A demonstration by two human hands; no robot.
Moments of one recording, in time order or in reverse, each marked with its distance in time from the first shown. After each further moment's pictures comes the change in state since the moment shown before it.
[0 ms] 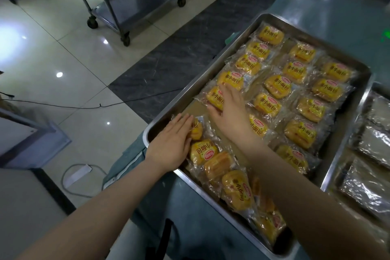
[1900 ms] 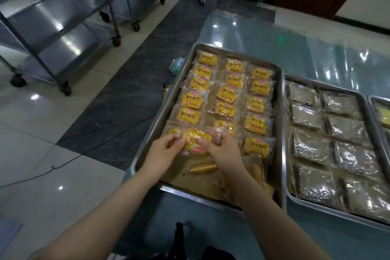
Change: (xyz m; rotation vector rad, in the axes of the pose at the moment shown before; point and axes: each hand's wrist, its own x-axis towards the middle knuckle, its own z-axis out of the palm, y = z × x) left_hand 0.021 0.018 -0.052 -1.071 -0.139 -0.034; right_hand -0.098 -0.050 -0.034 0.899 0.318 0.519
